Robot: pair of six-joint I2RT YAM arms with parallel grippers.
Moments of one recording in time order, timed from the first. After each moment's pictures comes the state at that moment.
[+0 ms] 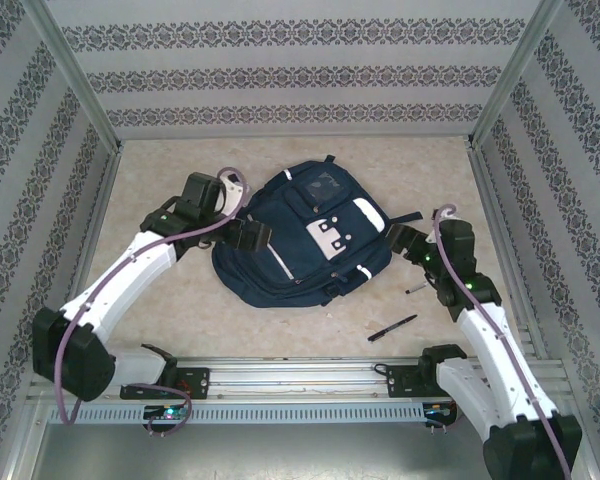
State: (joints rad) left arm -0.39 1.34 1.12 -0.65 0.29 -0.06; right arm 0.11 0.83 0.62 -0.43 -0.16 0.54
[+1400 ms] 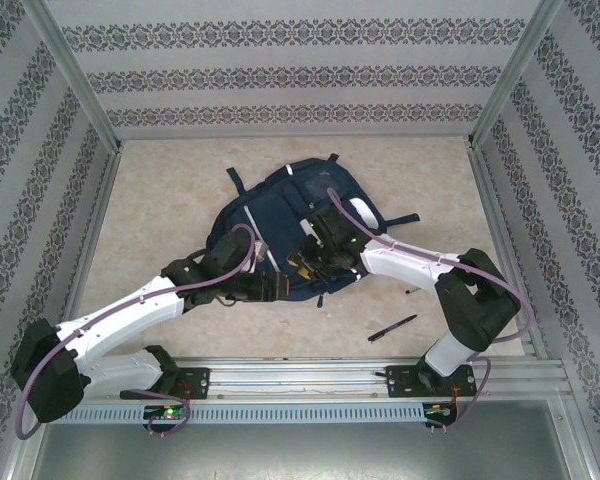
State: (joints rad) left arm -0.74 1.14 0.78 -0.55 0.23 -0.77; right arm 0.71 1.62 1.00 -0.33 -0.35 1.38
